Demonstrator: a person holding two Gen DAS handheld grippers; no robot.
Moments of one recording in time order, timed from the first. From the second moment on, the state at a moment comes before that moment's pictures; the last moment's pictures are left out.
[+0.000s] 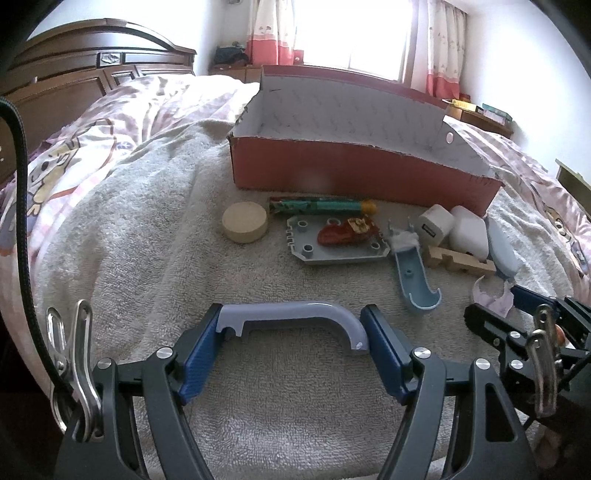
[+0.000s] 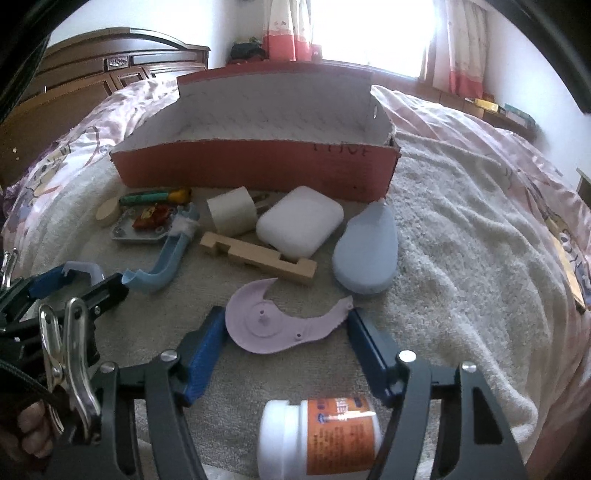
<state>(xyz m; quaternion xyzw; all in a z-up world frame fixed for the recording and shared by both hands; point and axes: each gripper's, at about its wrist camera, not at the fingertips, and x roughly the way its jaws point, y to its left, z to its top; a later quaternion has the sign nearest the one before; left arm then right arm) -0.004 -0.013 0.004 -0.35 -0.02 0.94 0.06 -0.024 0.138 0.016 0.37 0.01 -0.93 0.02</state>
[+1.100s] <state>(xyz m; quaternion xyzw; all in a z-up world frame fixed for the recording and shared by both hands) -0.003 -0.004 0.008 -0.35 0.00 0.93 0.04 -0.013 0.155 0.016 0.35 -0.02 -0.93 0.05</state>
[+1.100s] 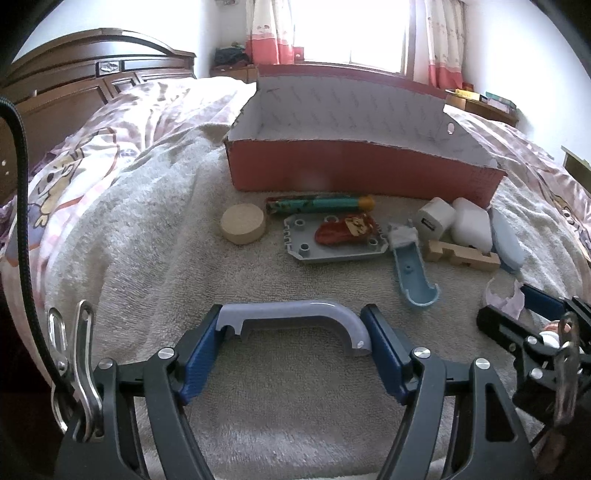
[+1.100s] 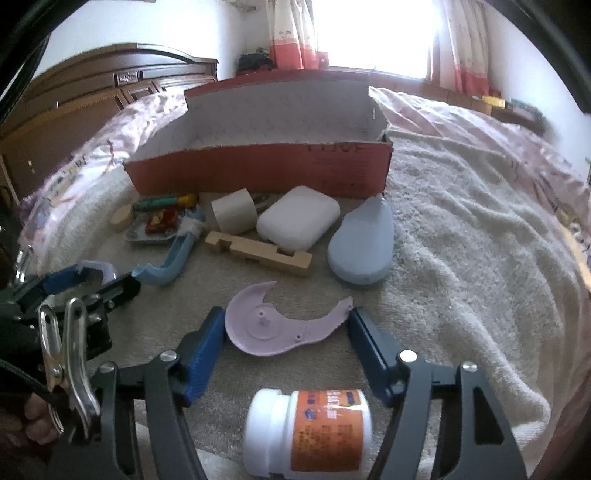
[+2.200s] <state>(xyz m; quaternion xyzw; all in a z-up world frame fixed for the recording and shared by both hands) -0.084 0.037 0.094 -0.34 0.02 0.94 0.09 -0.069 0.195 0.095 0.31 -0.06 -0.94 0.12</state>
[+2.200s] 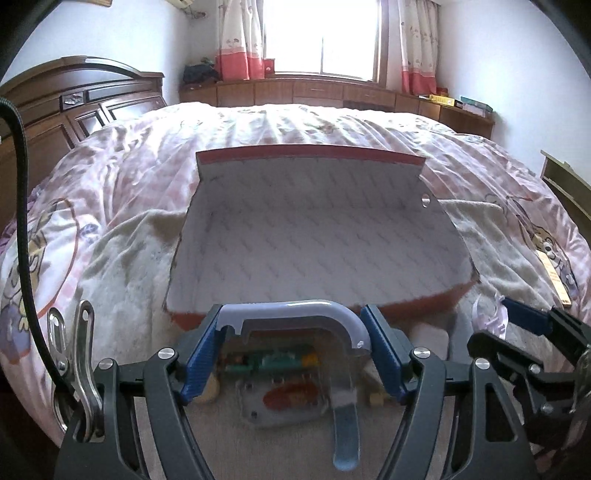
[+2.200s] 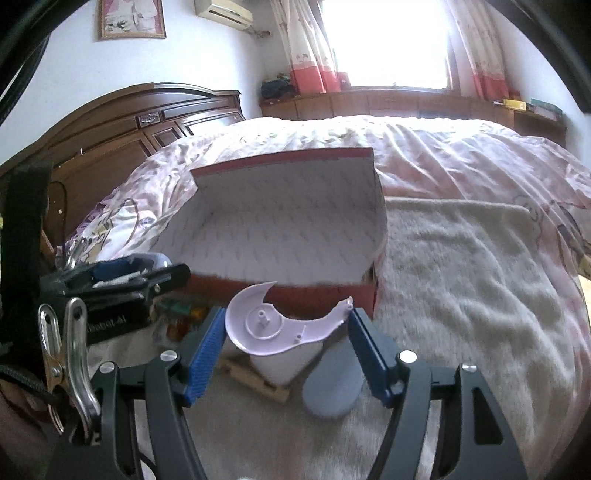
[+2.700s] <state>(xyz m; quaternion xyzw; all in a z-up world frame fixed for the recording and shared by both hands) -0.133 0.048 0.082 -0.36 0.02 0.93 0.09 -0.133 0.191 0.095 0.34 -0.05 -0.93 0.11</state>
